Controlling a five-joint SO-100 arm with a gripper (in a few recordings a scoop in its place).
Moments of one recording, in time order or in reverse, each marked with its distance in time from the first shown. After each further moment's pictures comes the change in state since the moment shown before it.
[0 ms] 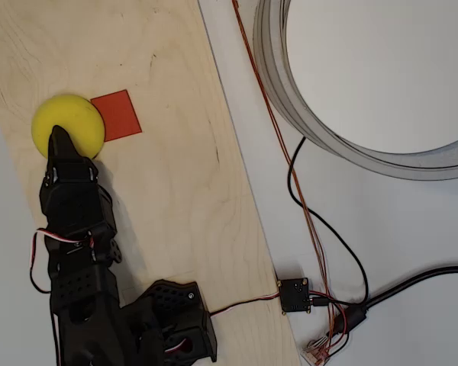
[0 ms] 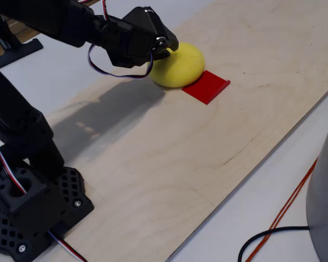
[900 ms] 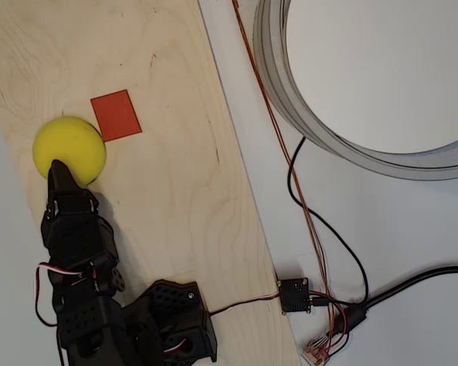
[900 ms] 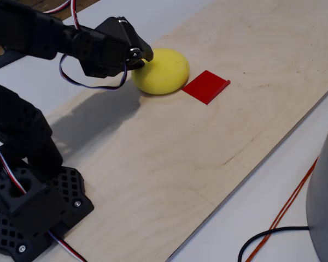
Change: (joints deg) arm -4.0 15.5 12.4 5.2 4.0
